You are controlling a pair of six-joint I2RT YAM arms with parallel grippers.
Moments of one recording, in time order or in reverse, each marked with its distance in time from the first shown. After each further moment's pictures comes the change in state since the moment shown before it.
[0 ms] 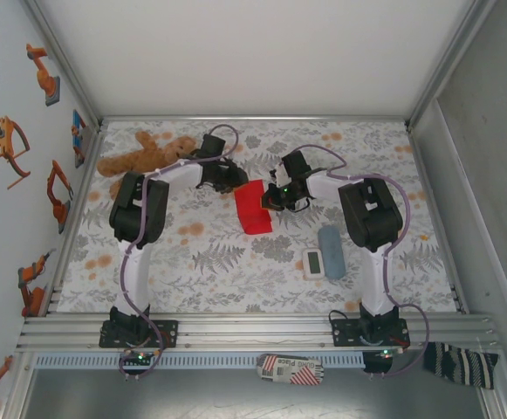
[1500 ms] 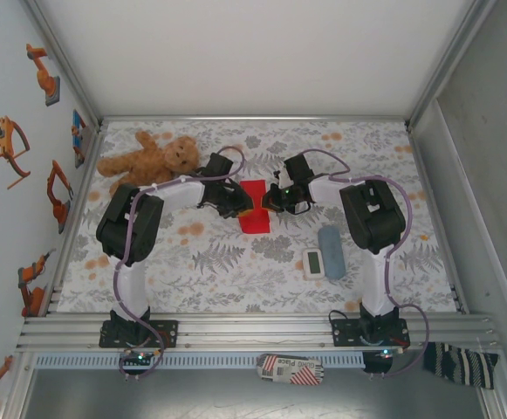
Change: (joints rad) left arm -0.111 -0.215 -0.279 -0.028 0.055 -0.104; right arm -0.001 -0.027 -0.085 0.124 -0.002 0.144
